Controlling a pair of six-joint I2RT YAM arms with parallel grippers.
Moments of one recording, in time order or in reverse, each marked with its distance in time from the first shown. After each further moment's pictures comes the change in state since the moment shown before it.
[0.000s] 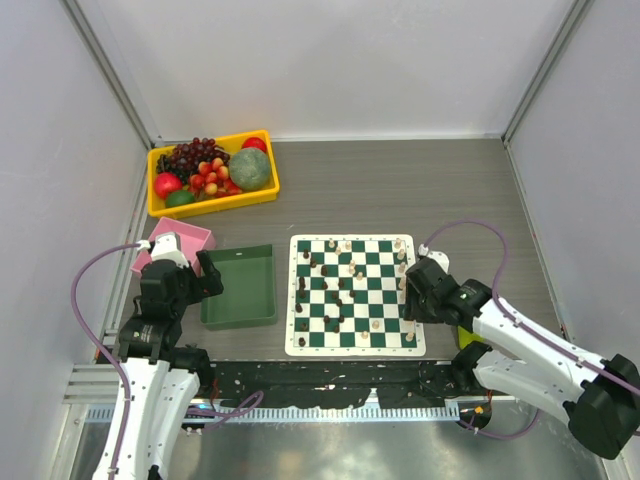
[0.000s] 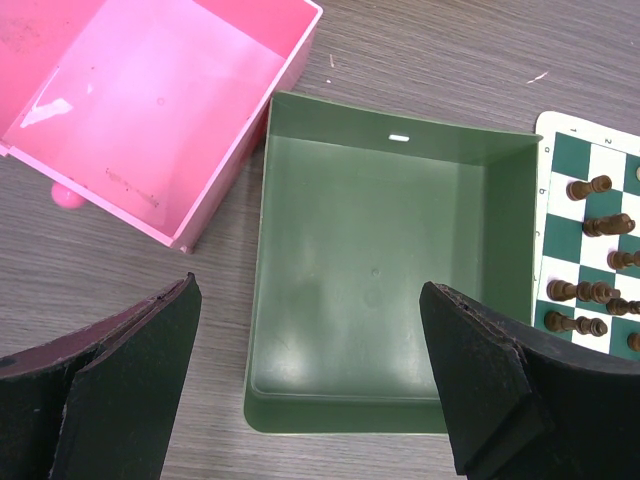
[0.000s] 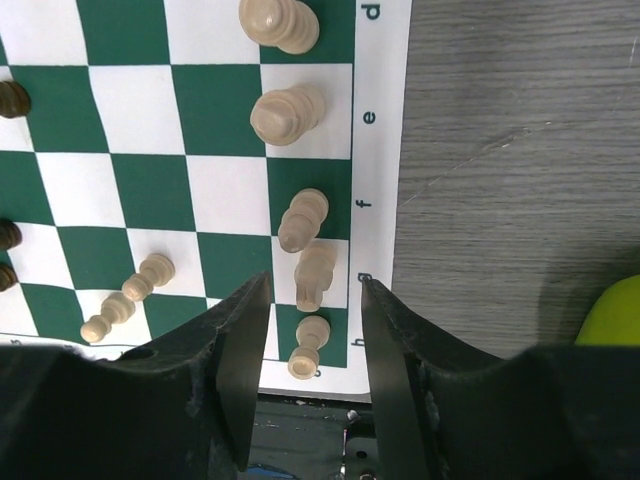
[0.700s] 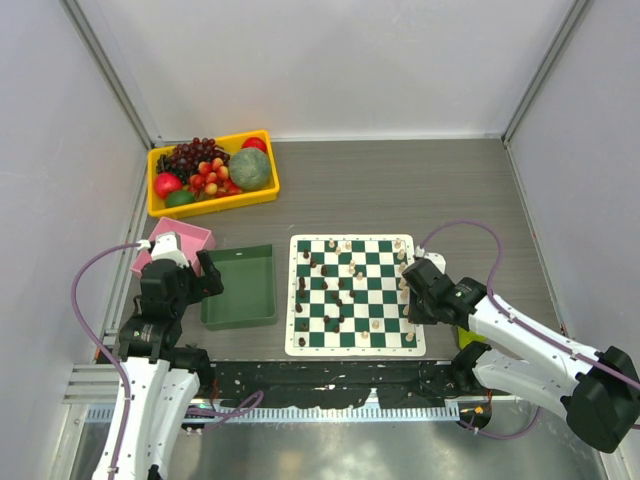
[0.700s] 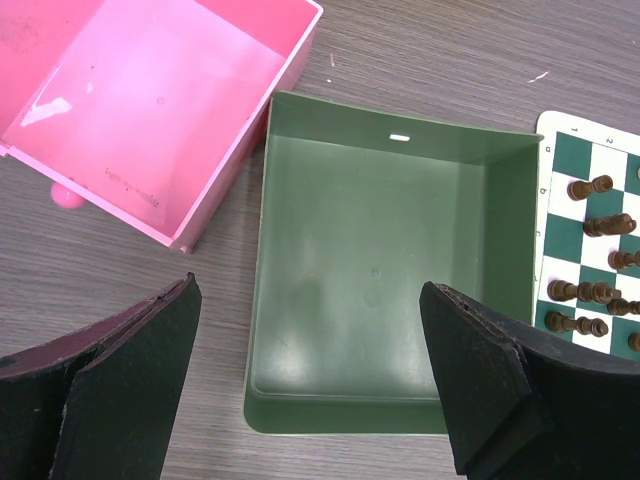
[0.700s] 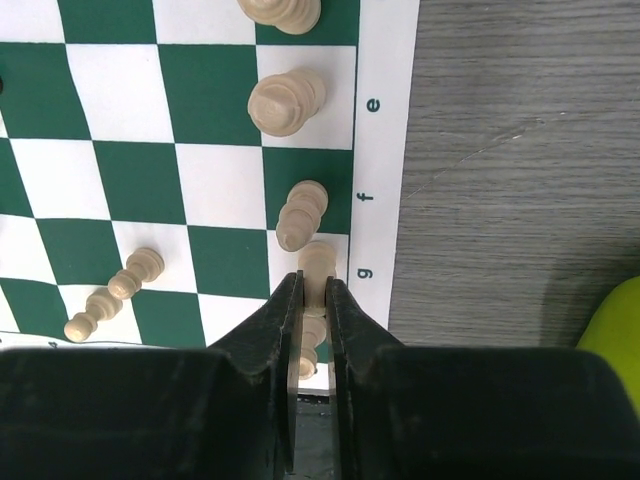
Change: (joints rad) left arm 0.000 0.005 0.000 0.002 0.000 0.000; right arm 0.019 0.059 0.000 0.001 -0.006 -0.003
